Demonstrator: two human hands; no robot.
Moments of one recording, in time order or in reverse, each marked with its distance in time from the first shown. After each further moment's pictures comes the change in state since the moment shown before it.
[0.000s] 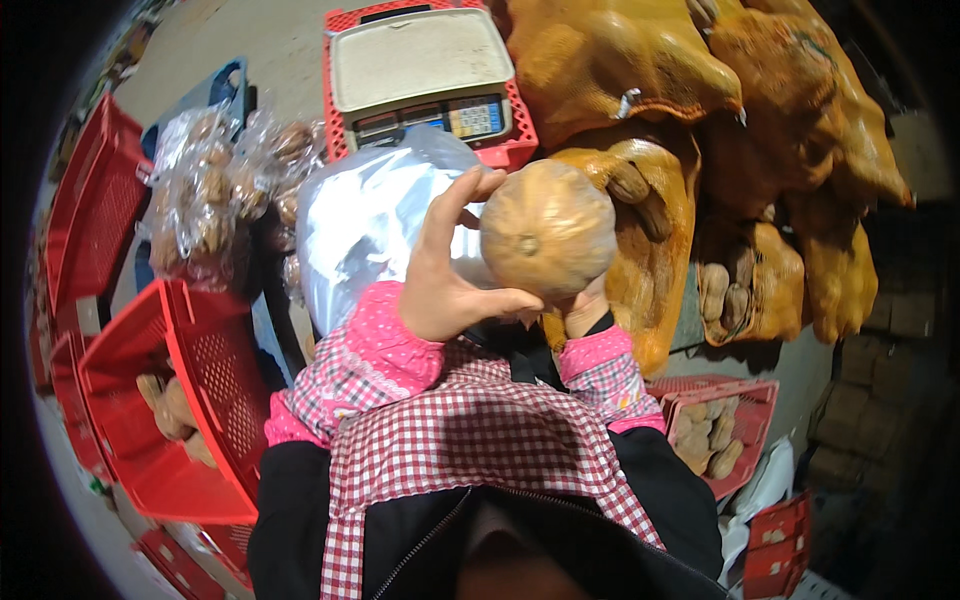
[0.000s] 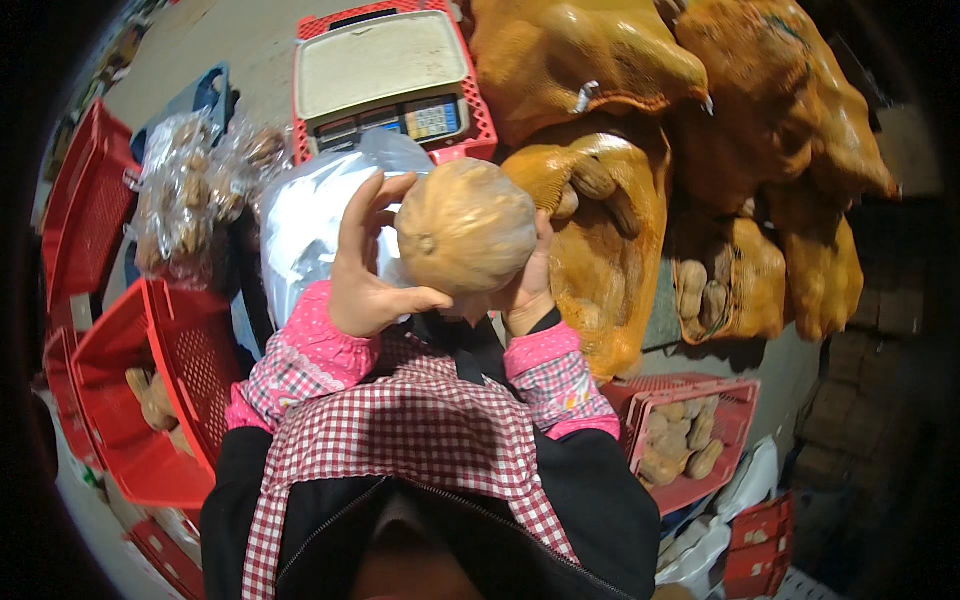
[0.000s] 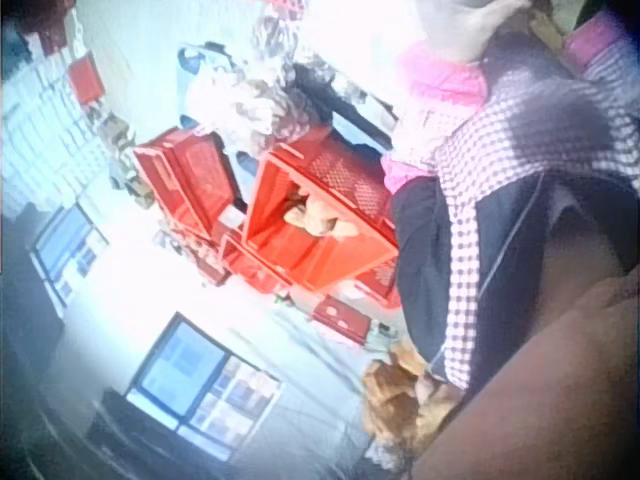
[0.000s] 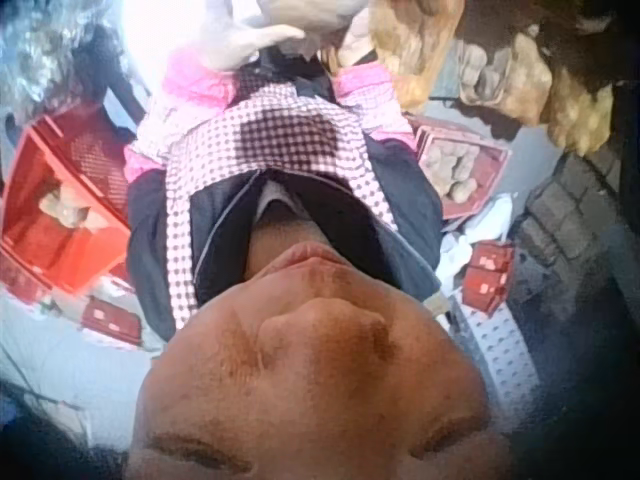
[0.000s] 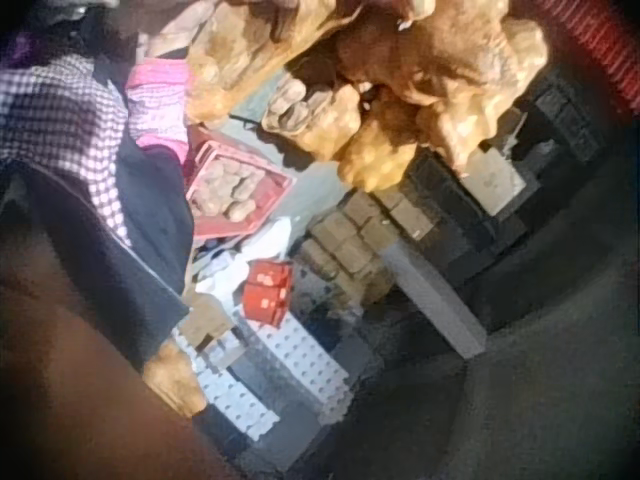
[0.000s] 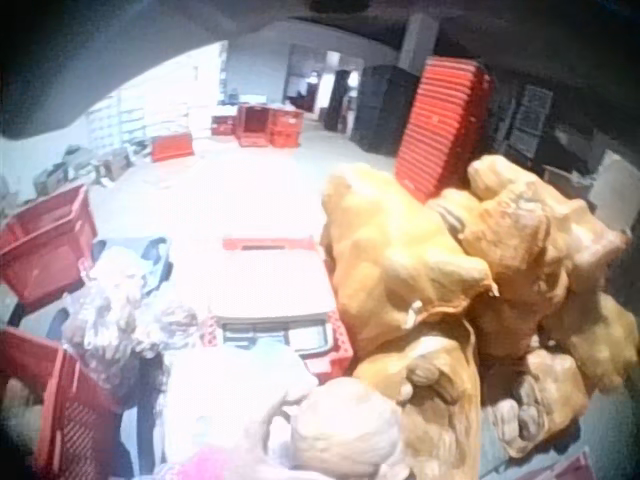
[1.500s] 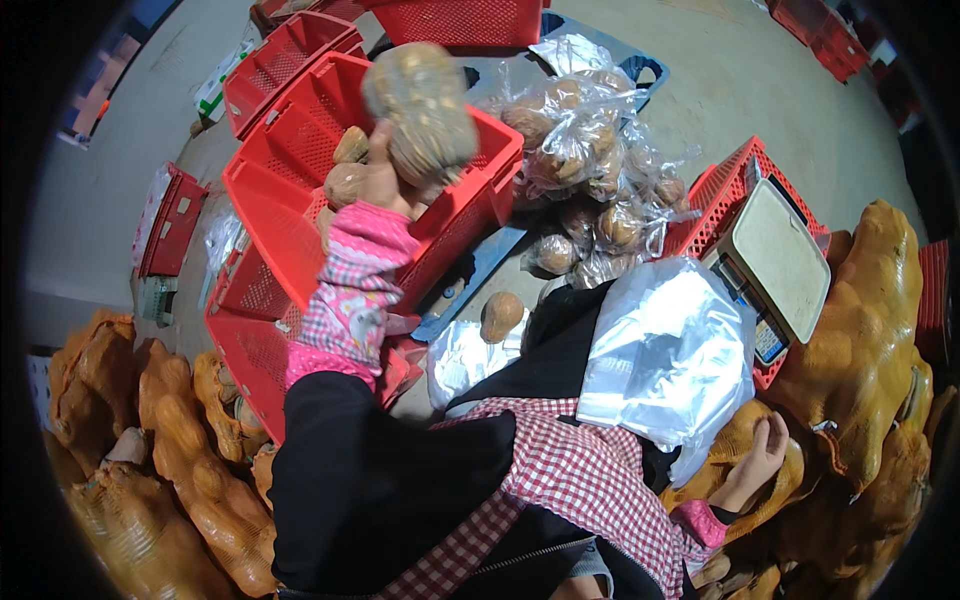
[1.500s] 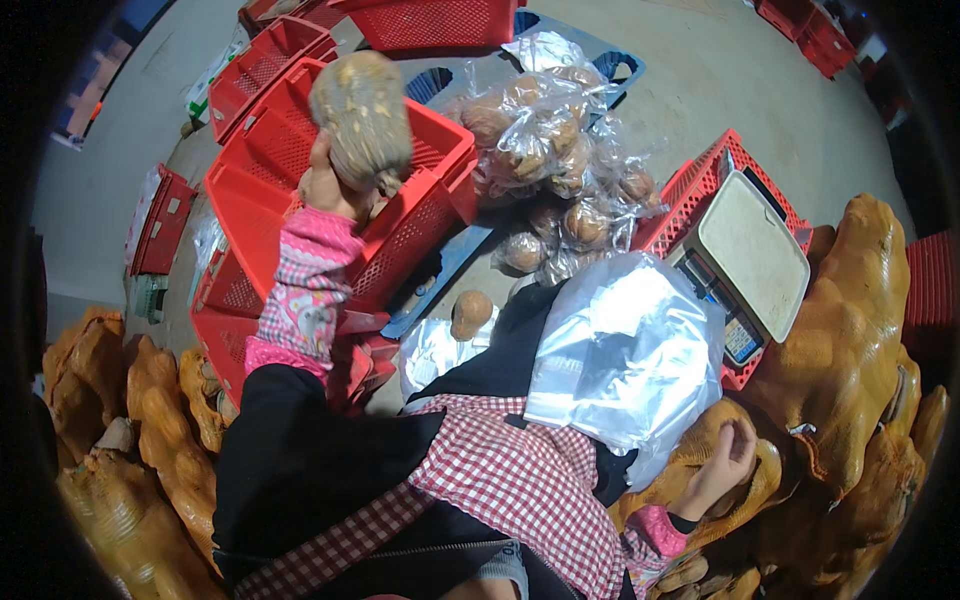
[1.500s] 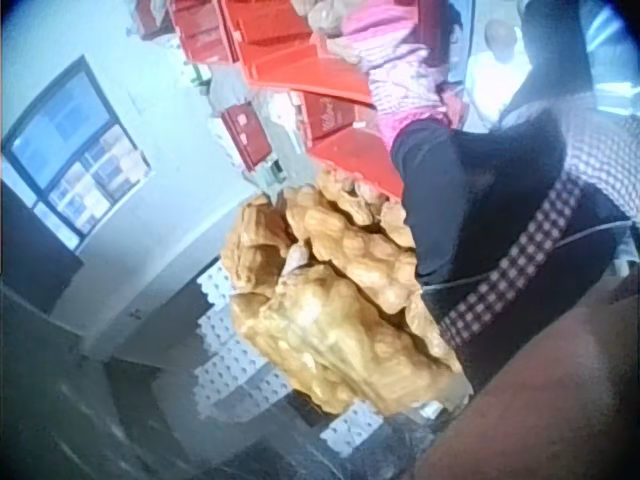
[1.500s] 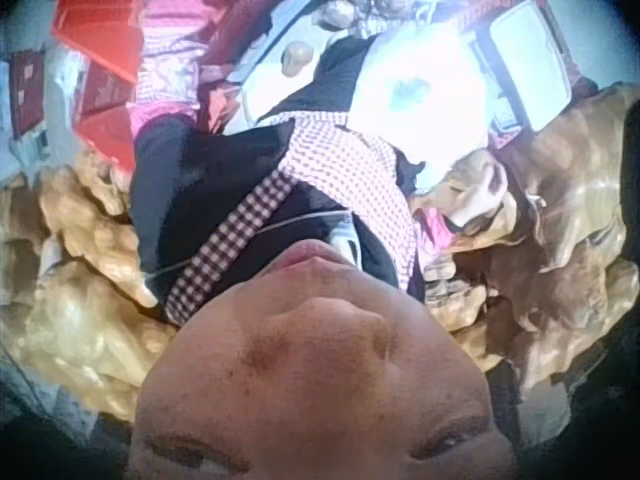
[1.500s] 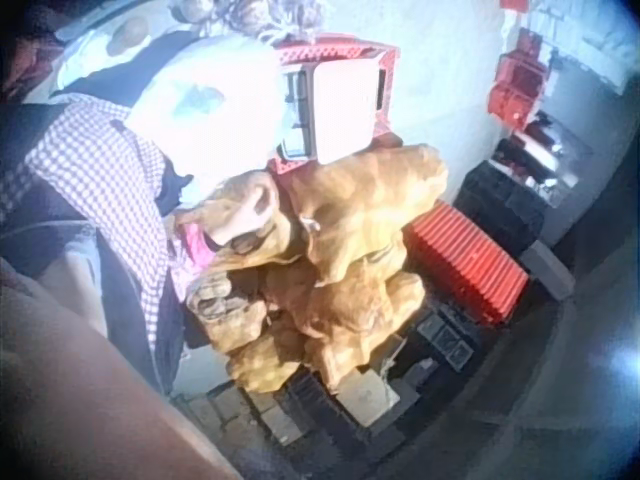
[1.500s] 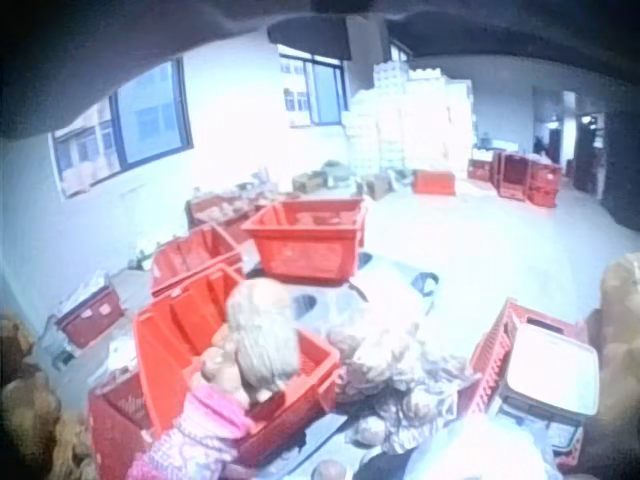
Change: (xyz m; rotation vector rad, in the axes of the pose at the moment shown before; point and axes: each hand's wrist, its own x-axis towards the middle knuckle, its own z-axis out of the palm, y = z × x) left_hand -0.156 0.118 -0.327 -0.408 1.242 -0.121; right_hand 0.056 -0.020 0.030 -0.930 0.157 -0.196
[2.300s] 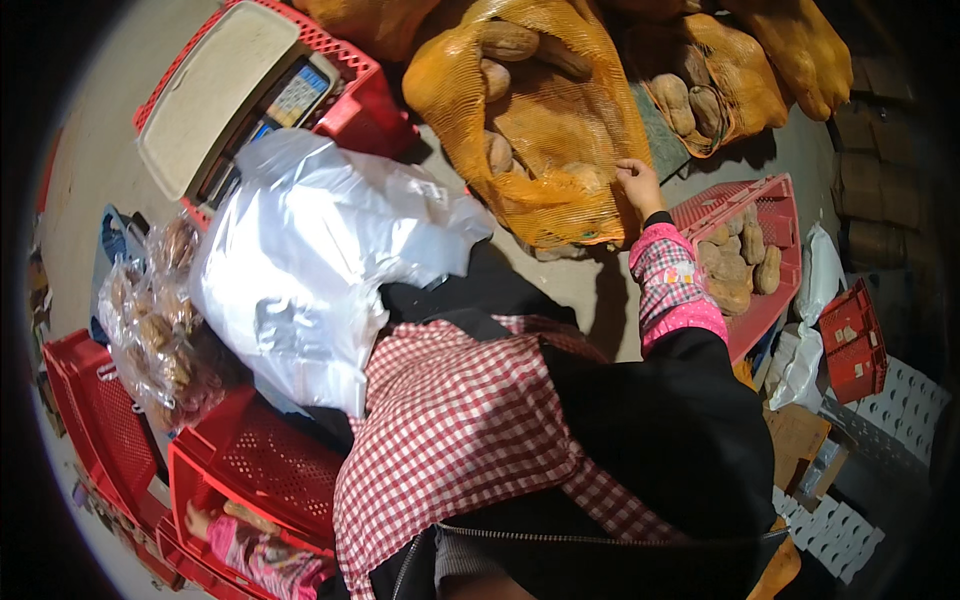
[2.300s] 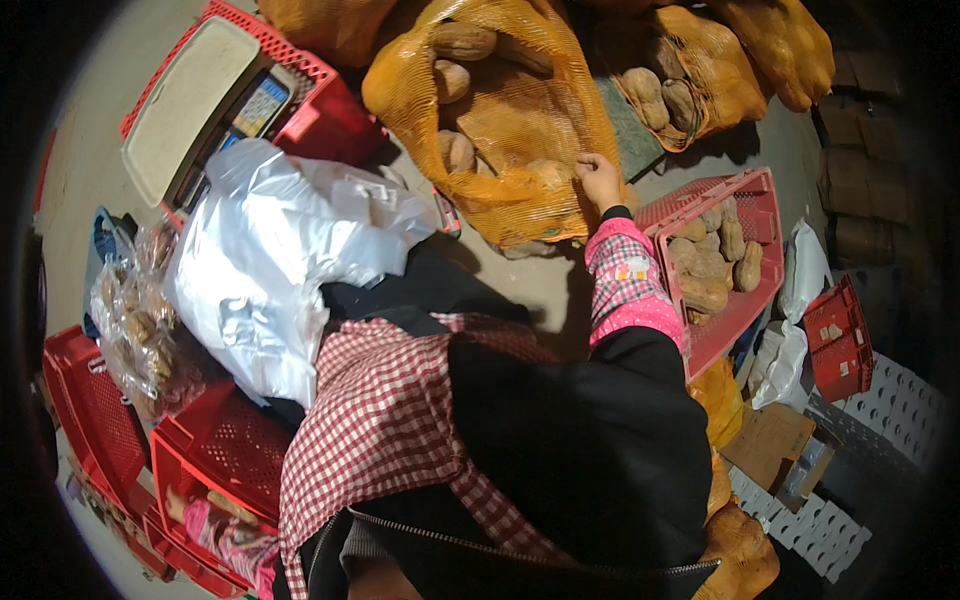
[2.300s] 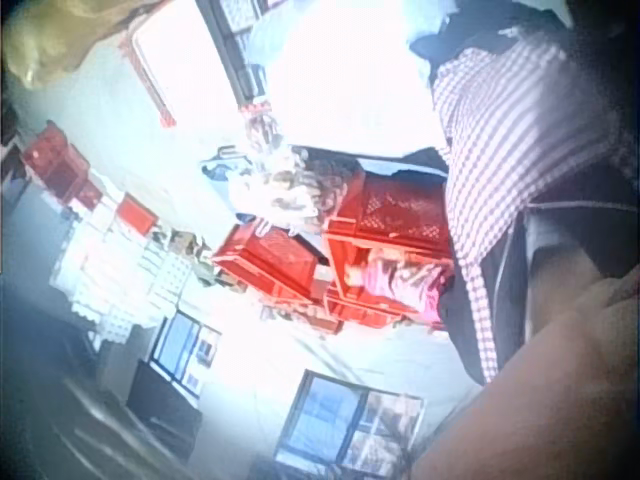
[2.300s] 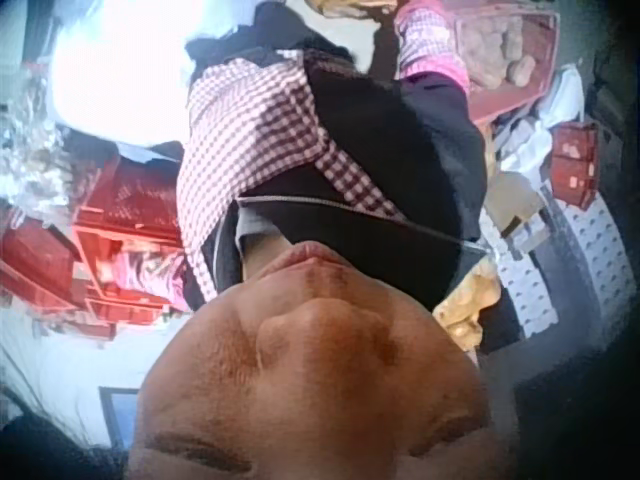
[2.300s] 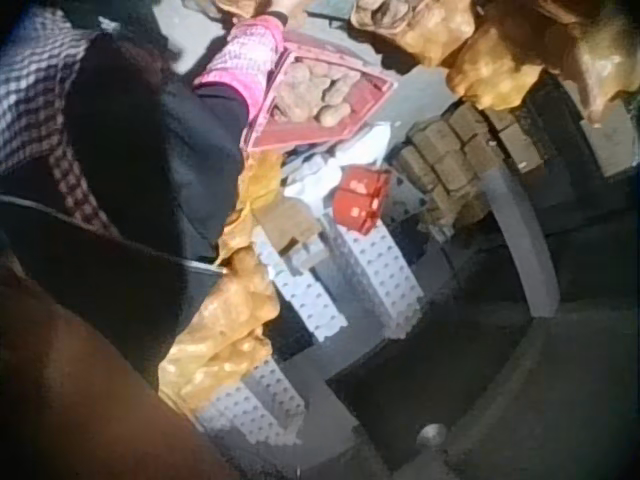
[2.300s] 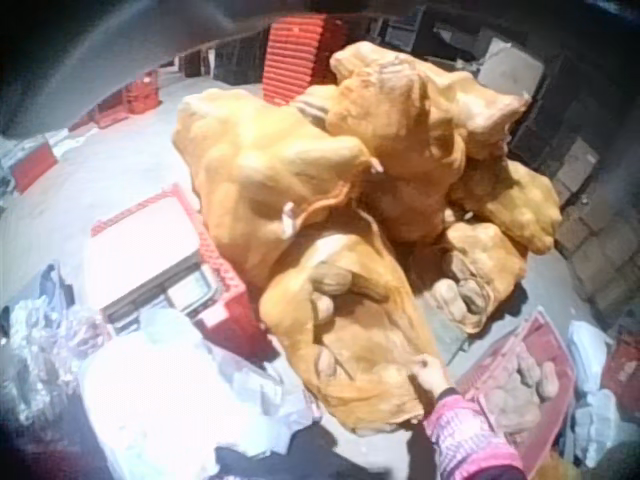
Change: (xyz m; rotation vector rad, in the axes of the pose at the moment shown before) left_hand 0.177 0.045 -0.034 1.394 0.241 0.459; right_hand -0.175 0.223 -0.237 -0.429 0.582 0.690
